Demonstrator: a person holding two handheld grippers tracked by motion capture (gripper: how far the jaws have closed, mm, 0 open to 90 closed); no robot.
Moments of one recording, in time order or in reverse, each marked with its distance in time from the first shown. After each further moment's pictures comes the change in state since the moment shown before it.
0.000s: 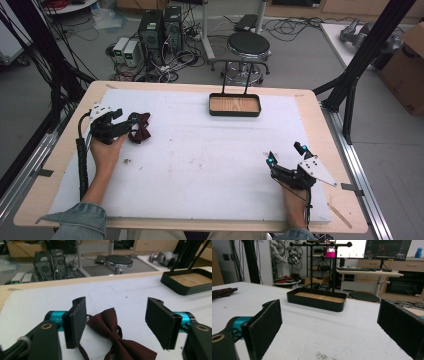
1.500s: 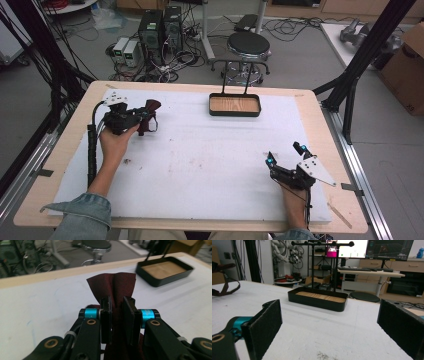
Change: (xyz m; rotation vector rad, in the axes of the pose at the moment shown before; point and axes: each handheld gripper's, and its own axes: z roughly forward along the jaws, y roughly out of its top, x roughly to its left) left arm -0.029 0.035 0.017 0.119 -0.186 0.026; right arm 0.001 0.000 0.001 0.001 0.007 -0.009
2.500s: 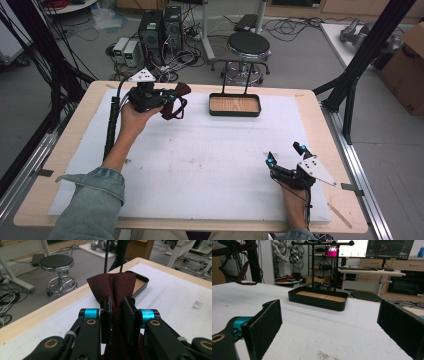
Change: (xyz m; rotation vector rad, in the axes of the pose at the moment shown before) left arm -0.040 0.074 0.045 -0.011 -0.251 0.200; right arm -0.001 0.000 0.000 0.004 0.003 0.007
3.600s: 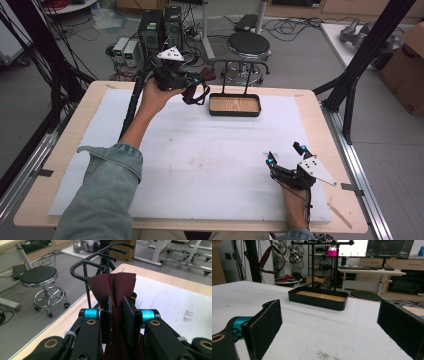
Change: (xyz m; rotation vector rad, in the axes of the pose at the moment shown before) left arm -0.013 0.070 0.052 0.026 -0.117 0.121; right arm 0.000 0.000 0.000 0.003 0.000 0.011
